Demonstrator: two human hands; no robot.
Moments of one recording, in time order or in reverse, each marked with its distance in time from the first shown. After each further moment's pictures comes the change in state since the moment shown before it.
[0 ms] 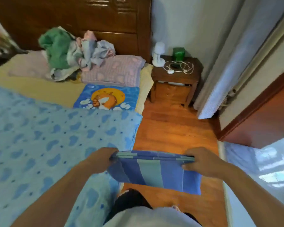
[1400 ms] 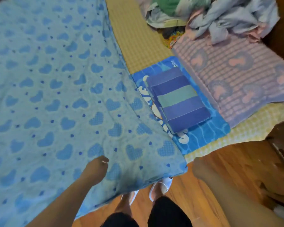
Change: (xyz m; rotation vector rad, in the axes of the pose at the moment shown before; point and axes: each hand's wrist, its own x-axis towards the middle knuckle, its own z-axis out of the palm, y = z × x) left_hand 0.237 -0.168 0.009 -0.734 0.121 -1.235; right_hand 0.691 -0.001 0.014 -0.589 -0.532 0.010
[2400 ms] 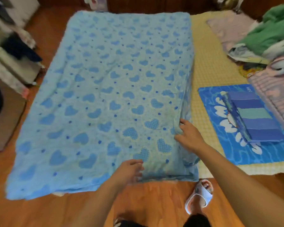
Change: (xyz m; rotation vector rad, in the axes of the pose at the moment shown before) left_hand -0.167 -0.348 0.035 -1.271 -0.117 0.026; right_hand -0.279 -0.397 0.148 0.062 0.407 -0.919
